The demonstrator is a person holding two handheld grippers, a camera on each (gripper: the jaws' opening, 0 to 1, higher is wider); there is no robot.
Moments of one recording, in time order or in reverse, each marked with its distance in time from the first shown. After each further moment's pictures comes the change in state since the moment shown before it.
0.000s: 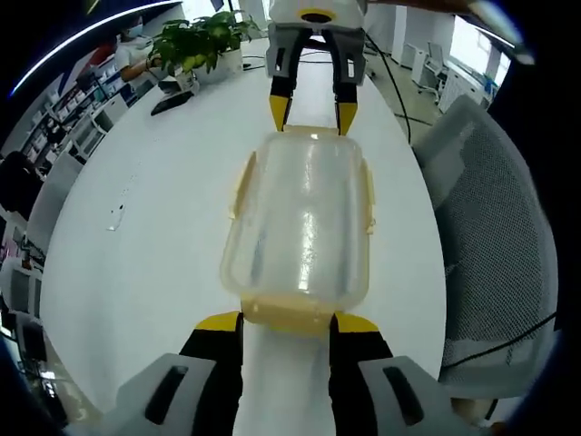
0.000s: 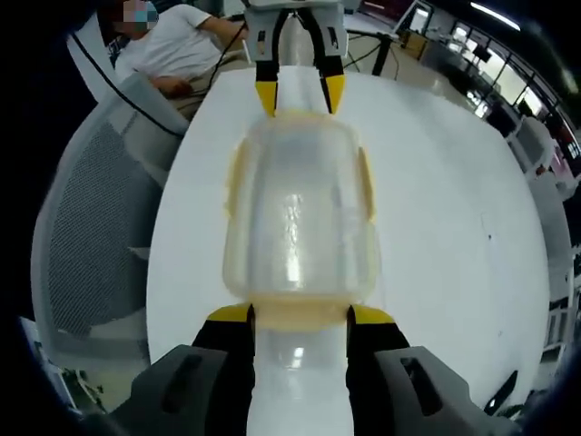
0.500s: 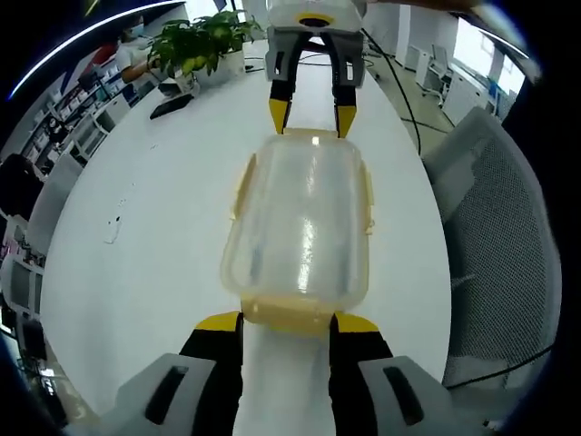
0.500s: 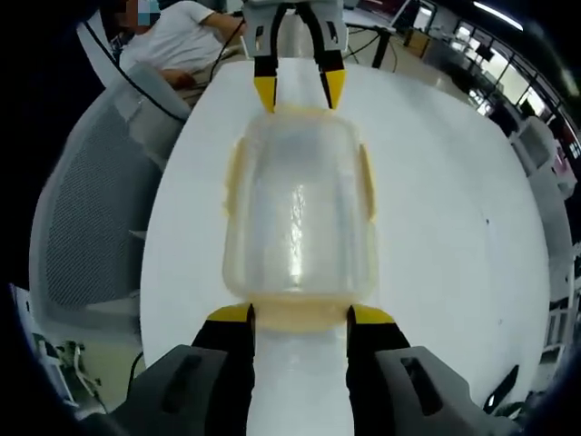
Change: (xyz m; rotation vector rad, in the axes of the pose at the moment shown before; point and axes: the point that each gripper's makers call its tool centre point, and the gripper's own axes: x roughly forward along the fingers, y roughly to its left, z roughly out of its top) left arm 0.019 0.002 0.029 -0.012 -0.006 0.013; right arm -0.008 -0.010 -0.032 -0.013 0.016 0.008
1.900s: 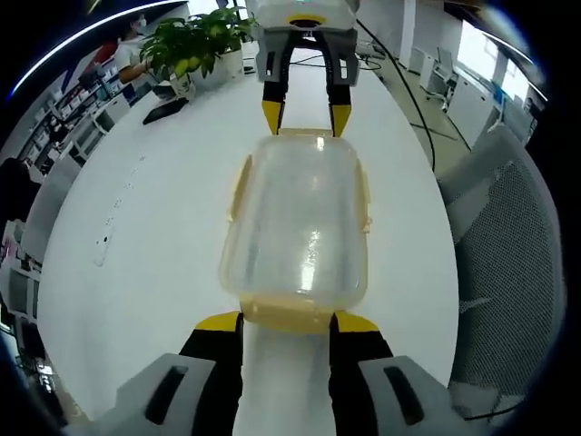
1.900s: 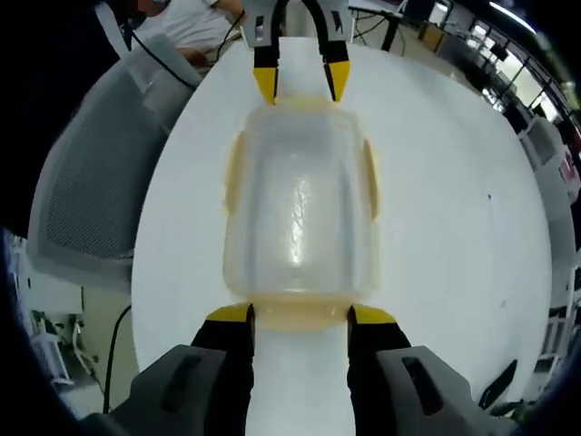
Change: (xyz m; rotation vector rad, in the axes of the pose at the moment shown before) left arm 0.030 -0.006 0.041 -0.023 -0.005 0.002; right arm -0.011 -0.011 -0.050 -0.056 0.077 0.037
